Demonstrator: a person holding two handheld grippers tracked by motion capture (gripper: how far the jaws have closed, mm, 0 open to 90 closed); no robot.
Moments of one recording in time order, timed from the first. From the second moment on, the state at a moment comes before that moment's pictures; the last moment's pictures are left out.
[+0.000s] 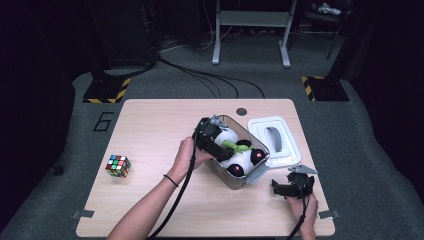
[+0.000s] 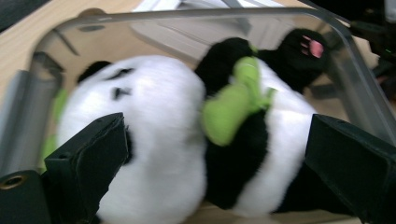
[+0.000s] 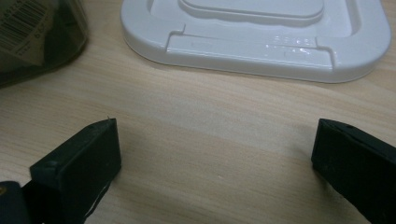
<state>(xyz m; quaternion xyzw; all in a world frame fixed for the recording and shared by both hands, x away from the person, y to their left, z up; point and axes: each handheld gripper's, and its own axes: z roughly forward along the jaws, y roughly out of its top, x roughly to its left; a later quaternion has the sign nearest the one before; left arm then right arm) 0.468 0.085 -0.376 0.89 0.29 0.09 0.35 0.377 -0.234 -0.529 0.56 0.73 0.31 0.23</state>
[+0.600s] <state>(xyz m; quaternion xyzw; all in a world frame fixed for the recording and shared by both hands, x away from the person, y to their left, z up) 0.489 0.079 -0.407 0.90 0.31 0.06 0.29 0.377 -0.234 -0.529 0.56 0.73 0.31 0.23</state>
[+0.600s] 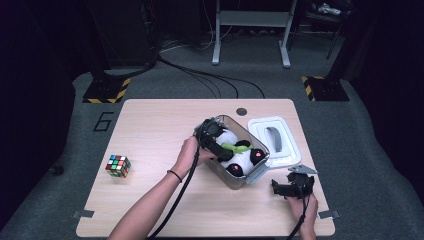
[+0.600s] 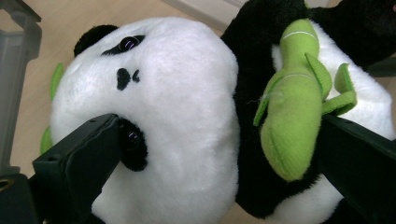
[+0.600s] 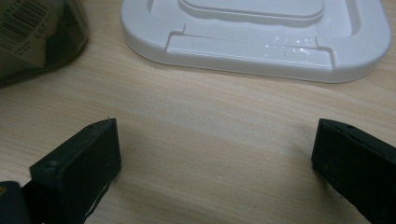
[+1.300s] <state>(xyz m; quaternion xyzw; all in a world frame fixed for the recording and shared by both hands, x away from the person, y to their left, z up) 0.453 0.068 -0.400 0.91 0.28 0.06 0.31 0.377 -0.234 -0.529 0.56 0.73 0.31 0.23</state>
